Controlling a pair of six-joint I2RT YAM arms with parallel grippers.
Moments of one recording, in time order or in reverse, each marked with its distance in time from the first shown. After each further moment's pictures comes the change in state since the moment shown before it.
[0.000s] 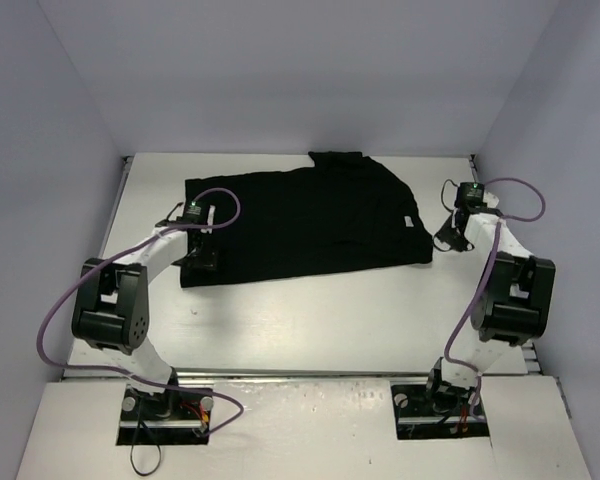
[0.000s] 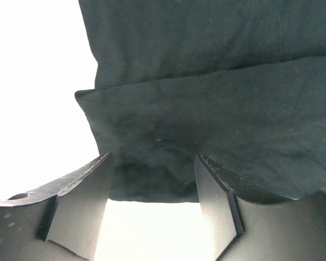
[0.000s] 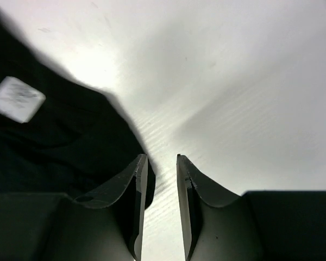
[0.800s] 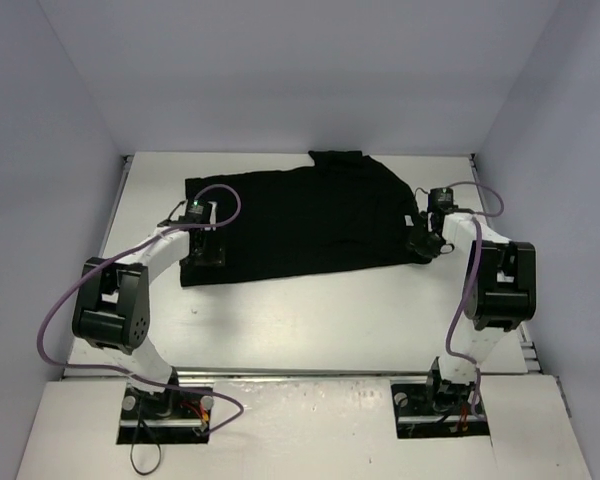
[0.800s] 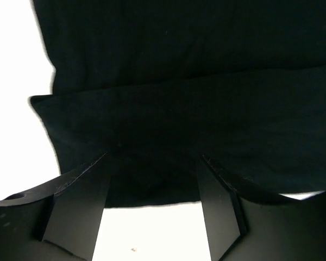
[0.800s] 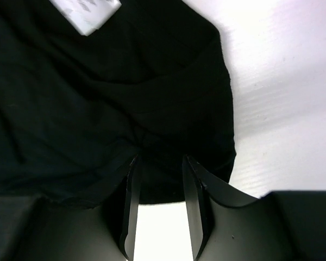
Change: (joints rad) left arm -0.014 0.011 -0.005 0.039 0.092 -0.114; right arm 0.129 0.091 -0.028 0.012 -0.146 -0.069
